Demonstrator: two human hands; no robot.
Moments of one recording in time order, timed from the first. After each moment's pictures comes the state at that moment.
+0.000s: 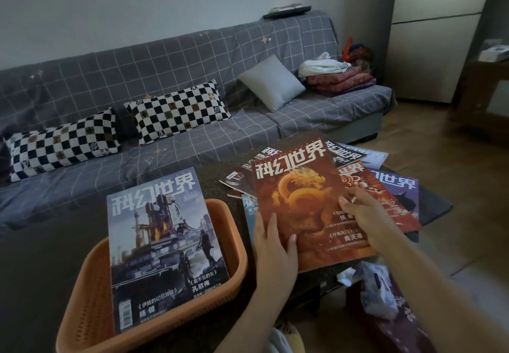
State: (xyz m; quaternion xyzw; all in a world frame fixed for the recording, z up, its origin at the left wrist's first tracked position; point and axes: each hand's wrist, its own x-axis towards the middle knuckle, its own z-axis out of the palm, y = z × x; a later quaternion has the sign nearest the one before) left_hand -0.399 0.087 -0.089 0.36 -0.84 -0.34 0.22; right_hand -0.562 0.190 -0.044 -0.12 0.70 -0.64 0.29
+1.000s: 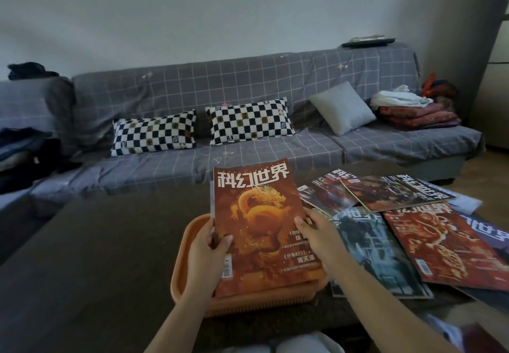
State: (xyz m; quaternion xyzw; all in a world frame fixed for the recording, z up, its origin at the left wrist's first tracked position) left_hand -0.193 -0.025 -0.021 0.50 -0.65 -0.43 0.38; right_hand -0.392 0.056 -0.022 -0.32 0.66 -0.60 0.31
